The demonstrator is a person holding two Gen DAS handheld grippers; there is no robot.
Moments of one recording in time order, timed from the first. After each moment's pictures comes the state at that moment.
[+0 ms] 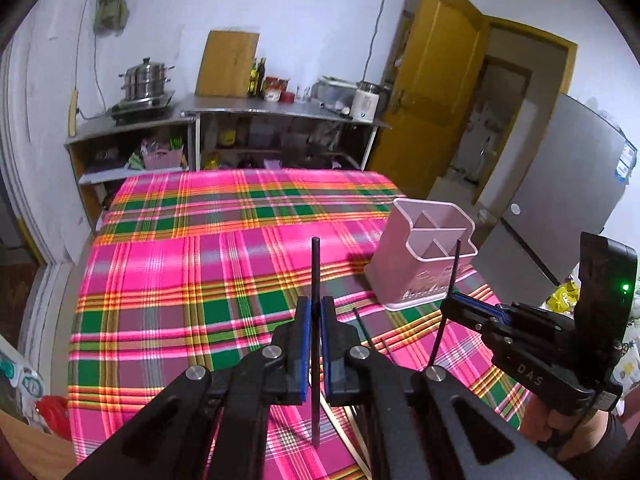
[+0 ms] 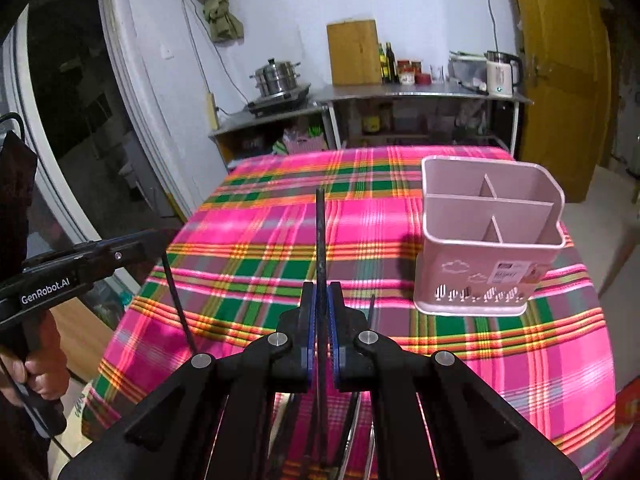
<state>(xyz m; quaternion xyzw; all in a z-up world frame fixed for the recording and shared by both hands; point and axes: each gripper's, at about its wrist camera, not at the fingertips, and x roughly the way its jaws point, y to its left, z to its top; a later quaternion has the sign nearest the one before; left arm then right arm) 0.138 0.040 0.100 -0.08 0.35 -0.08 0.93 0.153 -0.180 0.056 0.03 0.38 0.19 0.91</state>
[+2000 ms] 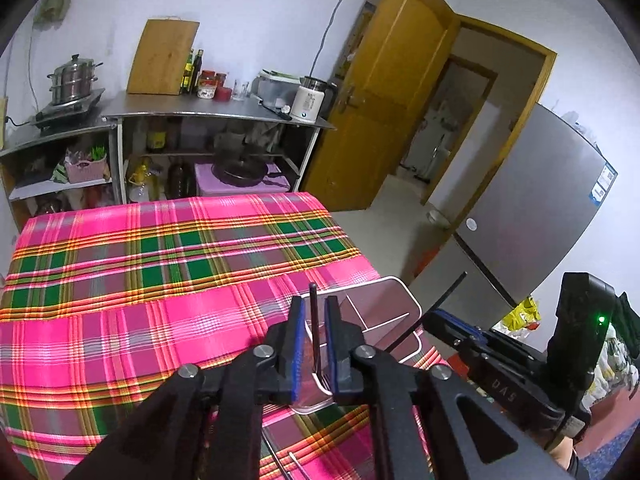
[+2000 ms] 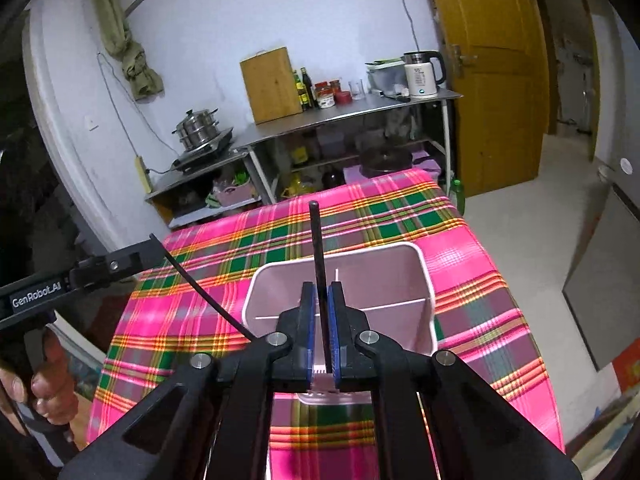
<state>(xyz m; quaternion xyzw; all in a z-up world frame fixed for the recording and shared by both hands) 0.297 -0.053 0.126 -0.12 0.36 -0.18 0.91 0.256 -0.305 0.084 0.11 0.36 0.08 0.92</state>
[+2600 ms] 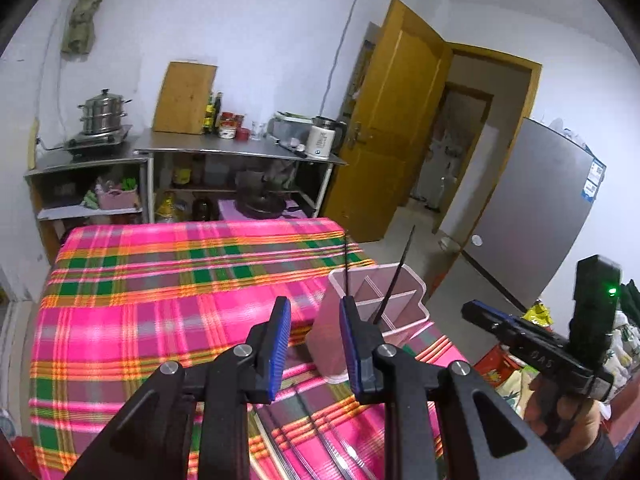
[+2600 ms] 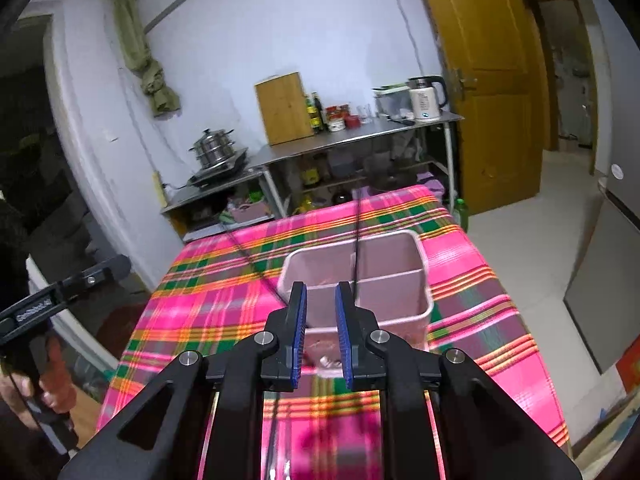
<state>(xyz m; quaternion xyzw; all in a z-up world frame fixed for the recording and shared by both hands) 0.187 -0.003 0.132 -0.11 0.29 -0.15 0.94 0.178 -0.290 0.104 0.10 0.32 0.11 0.94</state>
